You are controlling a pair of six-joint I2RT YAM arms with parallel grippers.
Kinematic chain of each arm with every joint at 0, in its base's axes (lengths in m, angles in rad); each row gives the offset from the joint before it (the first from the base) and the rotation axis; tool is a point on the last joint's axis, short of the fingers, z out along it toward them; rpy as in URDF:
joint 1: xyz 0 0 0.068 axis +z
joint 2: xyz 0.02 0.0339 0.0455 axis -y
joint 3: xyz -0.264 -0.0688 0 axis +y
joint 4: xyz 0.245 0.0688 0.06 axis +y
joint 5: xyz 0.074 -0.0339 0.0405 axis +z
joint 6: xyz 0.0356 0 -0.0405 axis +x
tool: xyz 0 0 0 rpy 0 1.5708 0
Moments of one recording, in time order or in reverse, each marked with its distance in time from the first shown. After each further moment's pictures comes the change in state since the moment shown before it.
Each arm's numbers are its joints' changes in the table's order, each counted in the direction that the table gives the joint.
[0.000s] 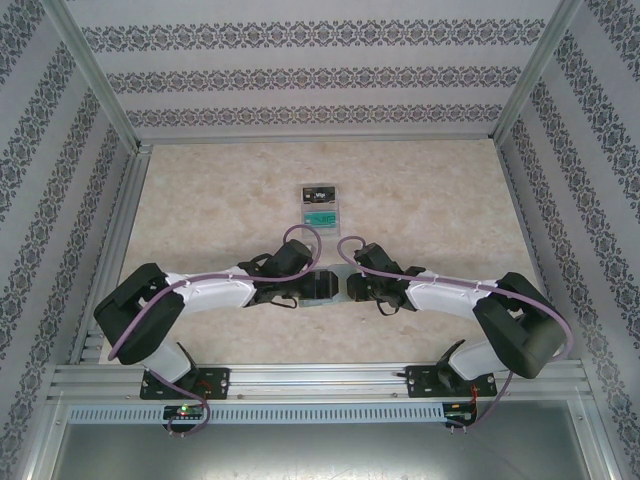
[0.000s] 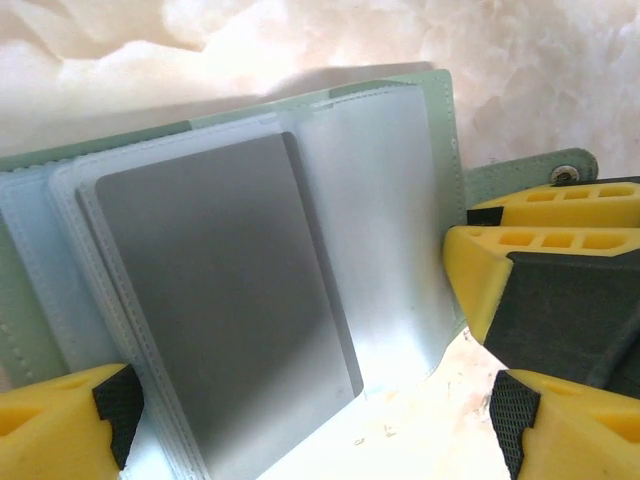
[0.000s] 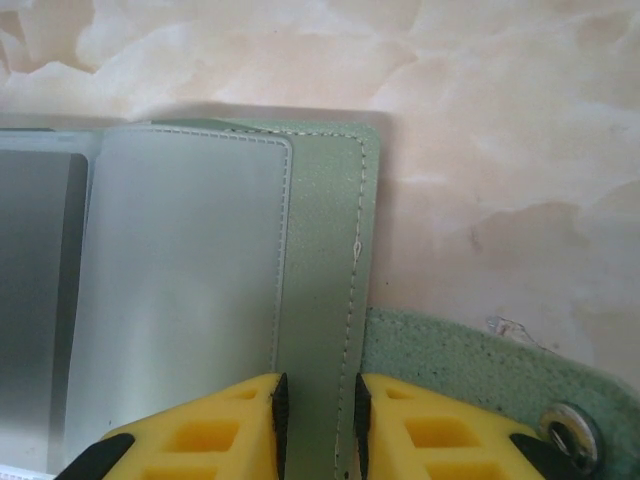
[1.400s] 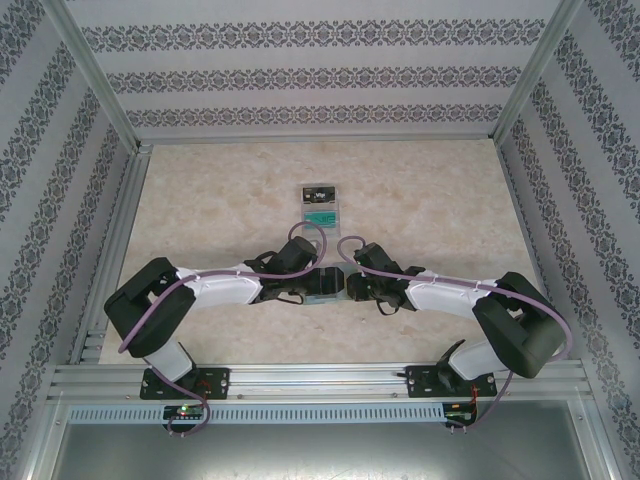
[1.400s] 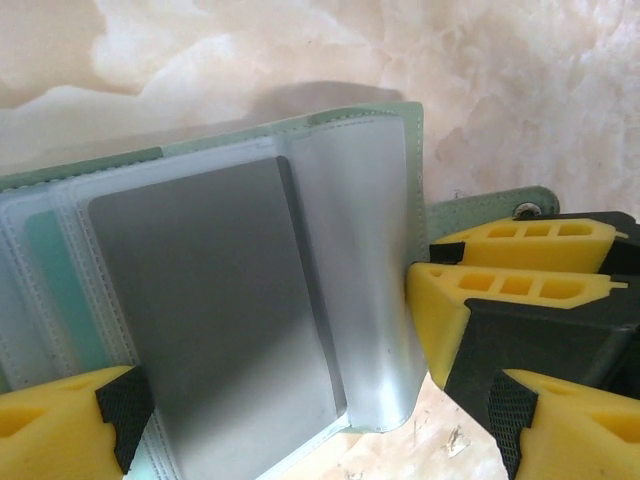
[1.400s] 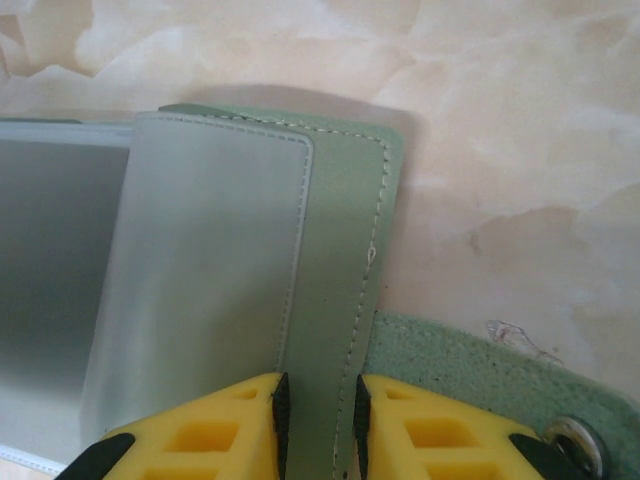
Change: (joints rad) left arm 0.001 -0.070 -0.030 -0.096 -0.032 -0.034; right arm 0.000 -0.003 -0.002 -0.003 0.000 0.001
